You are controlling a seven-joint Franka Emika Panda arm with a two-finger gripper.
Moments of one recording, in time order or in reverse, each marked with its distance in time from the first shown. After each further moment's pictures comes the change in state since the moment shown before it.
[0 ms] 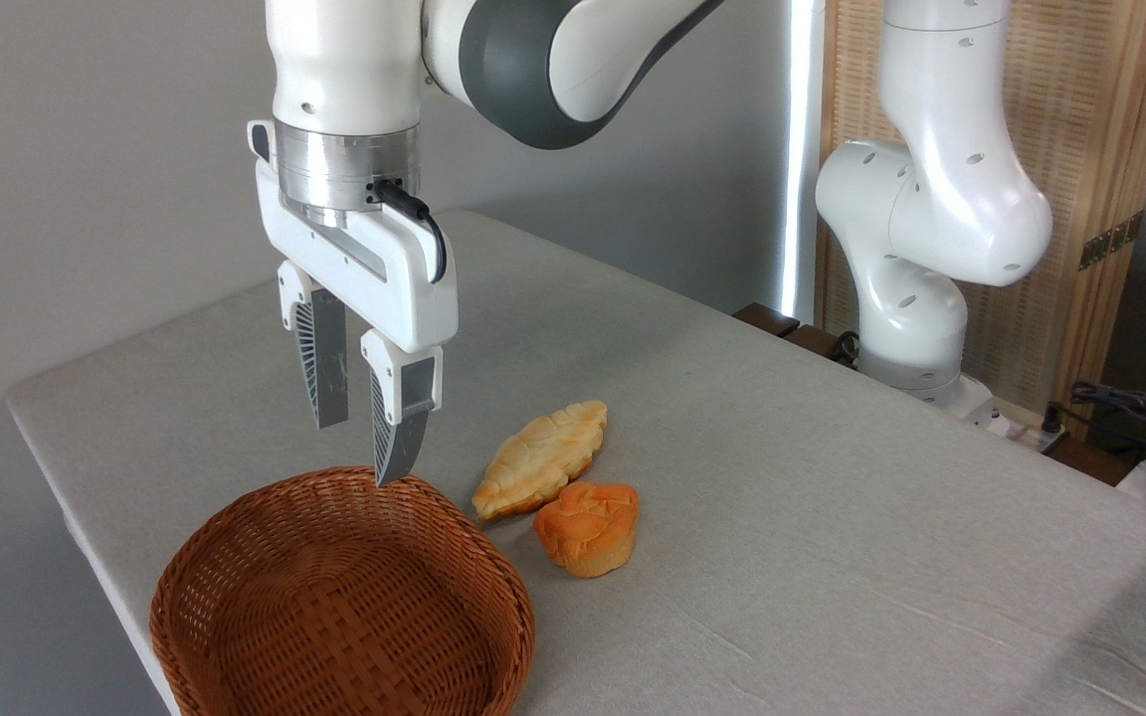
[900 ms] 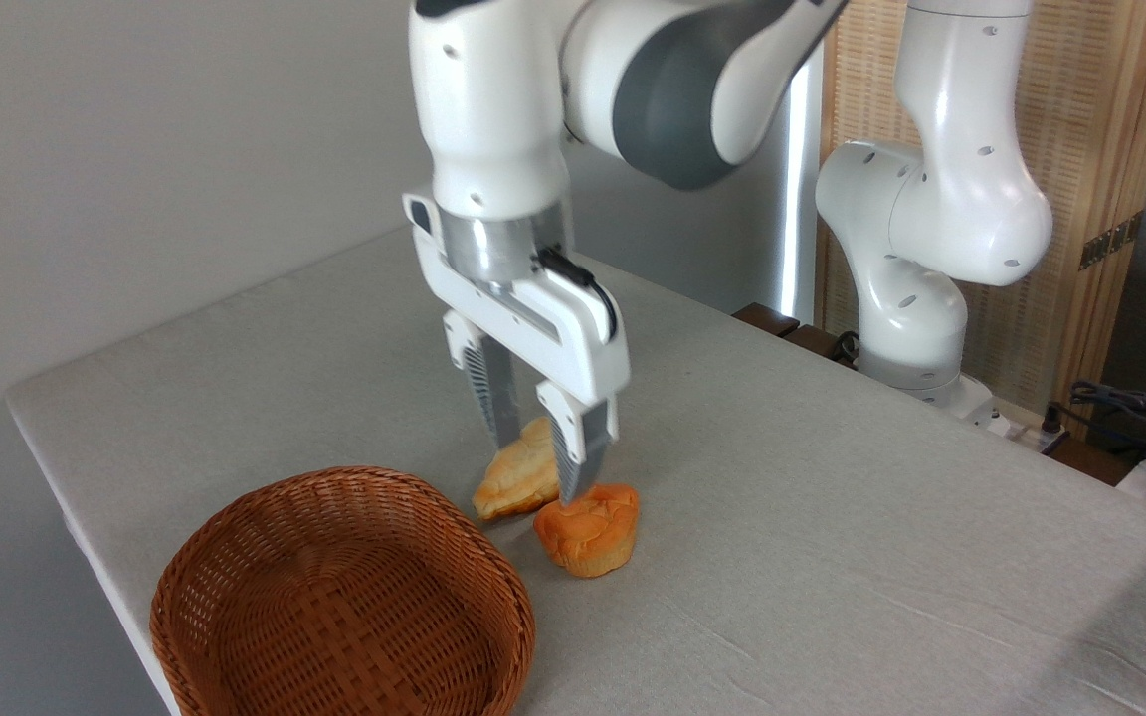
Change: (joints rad) arm 0.005 -0.172 0.095 -0.302 0.004 -0.094 0.130
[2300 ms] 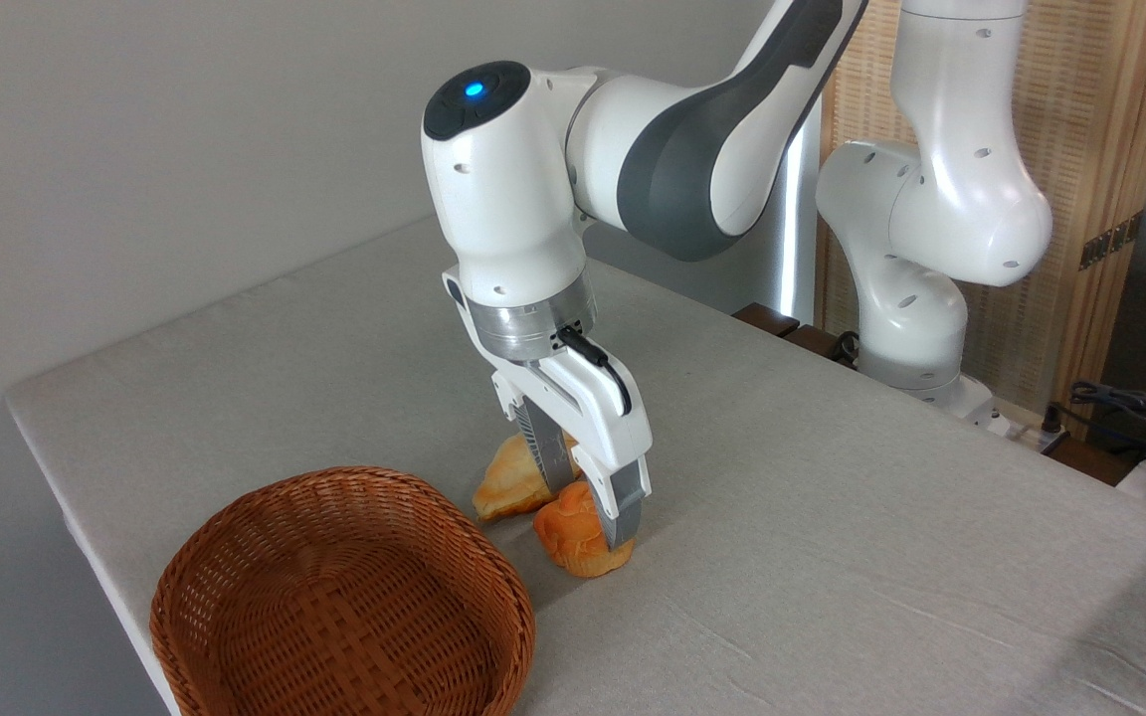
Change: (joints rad) arm -0.009 0.051 0.012 -0.072 0.063 0.021 0.073
